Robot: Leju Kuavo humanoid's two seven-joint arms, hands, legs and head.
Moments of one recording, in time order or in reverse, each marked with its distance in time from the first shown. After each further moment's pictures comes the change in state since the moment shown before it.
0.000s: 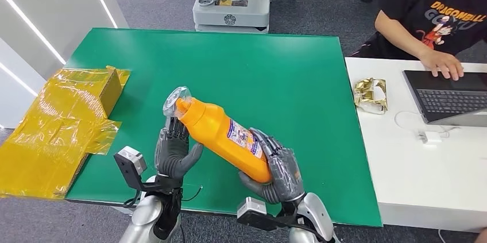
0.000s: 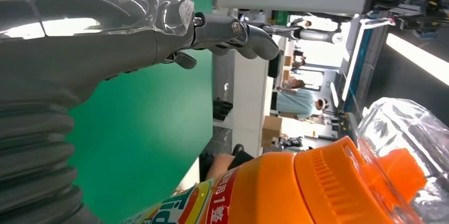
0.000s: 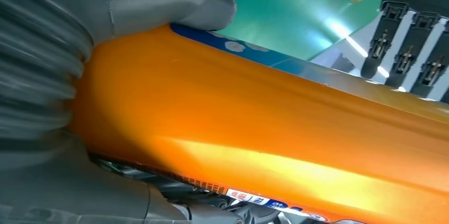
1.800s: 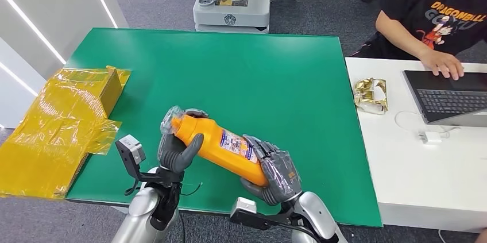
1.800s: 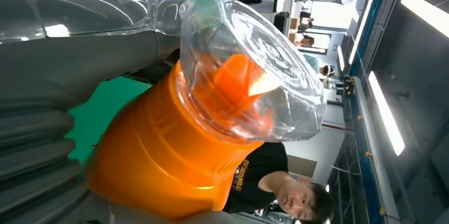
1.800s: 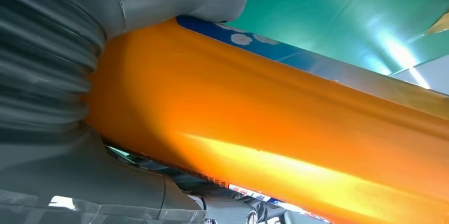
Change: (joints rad) left arm -0.051 0.021 0.015 0.019 0.052 -0.153 0.062; right arm 0.006 -0.008 -0.028 -0.007 0.217 0.108 0.113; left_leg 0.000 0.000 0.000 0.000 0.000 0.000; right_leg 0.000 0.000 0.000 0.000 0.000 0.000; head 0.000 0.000
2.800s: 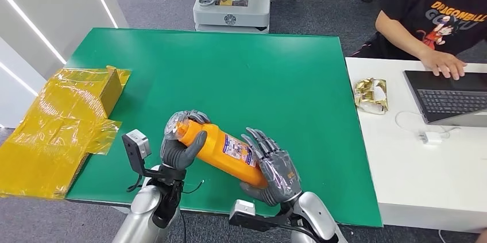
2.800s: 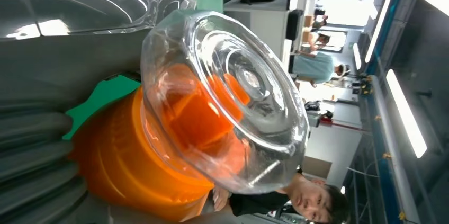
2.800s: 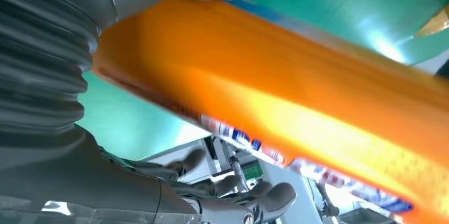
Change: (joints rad) left arm -0.013 -0.008 0.000 0.018 -0.017 0.010 0.017; right arm 0.006 0.006 -0.010 -0.018 -0.004 -0.022 -0.010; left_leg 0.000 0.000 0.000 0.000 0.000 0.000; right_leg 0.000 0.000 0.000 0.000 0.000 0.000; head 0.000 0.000
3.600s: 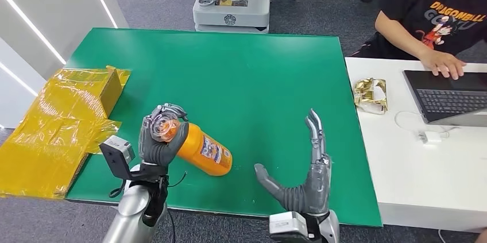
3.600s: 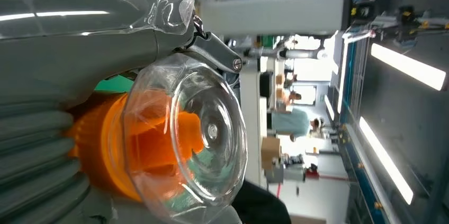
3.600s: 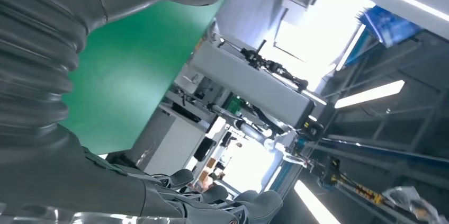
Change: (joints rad) left arm 0.025 0.023 0.072 -0.094 -0.161 0.172 -0.057; right arm 0.160 0.053 -0.010 -0.328 -0.413 -0.319 -0.134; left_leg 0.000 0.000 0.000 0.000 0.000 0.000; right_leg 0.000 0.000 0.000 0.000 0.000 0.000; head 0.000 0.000
